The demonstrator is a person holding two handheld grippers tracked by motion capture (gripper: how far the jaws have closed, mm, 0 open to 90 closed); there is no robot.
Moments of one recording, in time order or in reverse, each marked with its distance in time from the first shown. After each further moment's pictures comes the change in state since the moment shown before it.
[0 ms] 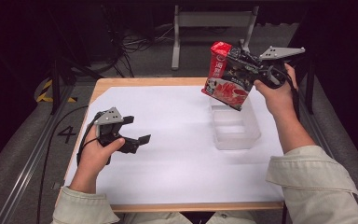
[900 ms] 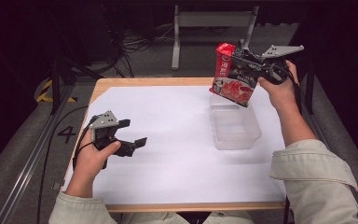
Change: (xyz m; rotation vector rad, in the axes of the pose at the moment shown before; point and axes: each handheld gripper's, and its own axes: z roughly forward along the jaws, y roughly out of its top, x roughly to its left) left arm -0.001 -0.011 -0.012 0.004 0.016 -0.029; right arm -0.038 -0.016 0.017 0.032 -0.006 -0.038
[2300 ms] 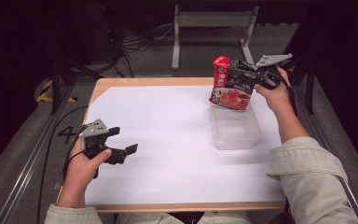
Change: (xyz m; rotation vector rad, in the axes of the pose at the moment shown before) left arm 0.001 -0.023 -0.017 0.022 0.050 -0.057; right arm -0.023 -0.039 0.037 0.053 0.098 -0.022
